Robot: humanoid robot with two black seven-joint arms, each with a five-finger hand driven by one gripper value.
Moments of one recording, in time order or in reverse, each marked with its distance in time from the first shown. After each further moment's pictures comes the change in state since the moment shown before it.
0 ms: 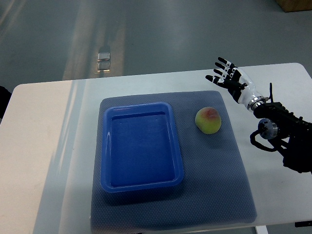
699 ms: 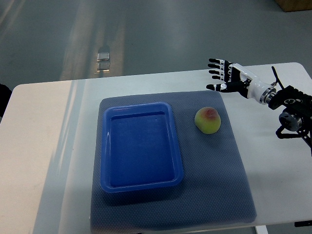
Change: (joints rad) left arm -0.001 0.000 0.004 0.001 0.000 0.000 0.001; right arm 0.058 -0.151 -0.012 0.041 -0.448 0.270 0.023
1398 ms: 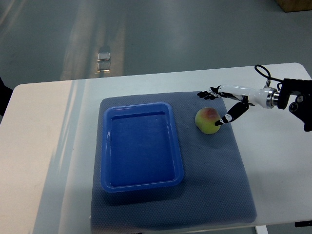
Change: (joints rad) left arm -0.001 0.000 0.000 0.002 0.002 0.000 0.000; right arm 0.016 -0.096 -0.043 0.122 -0.678 0.024 0.103
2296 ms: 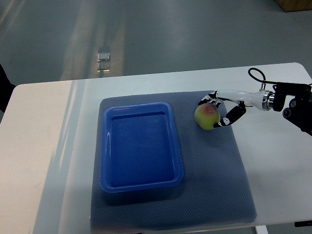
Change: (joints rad) left arm 0.000 0.000 0.001 -0.002 0.000 0.000 0.000; right arm 0.065 0.011 -0.120 -0.005 -0.031 -0.132 0.004
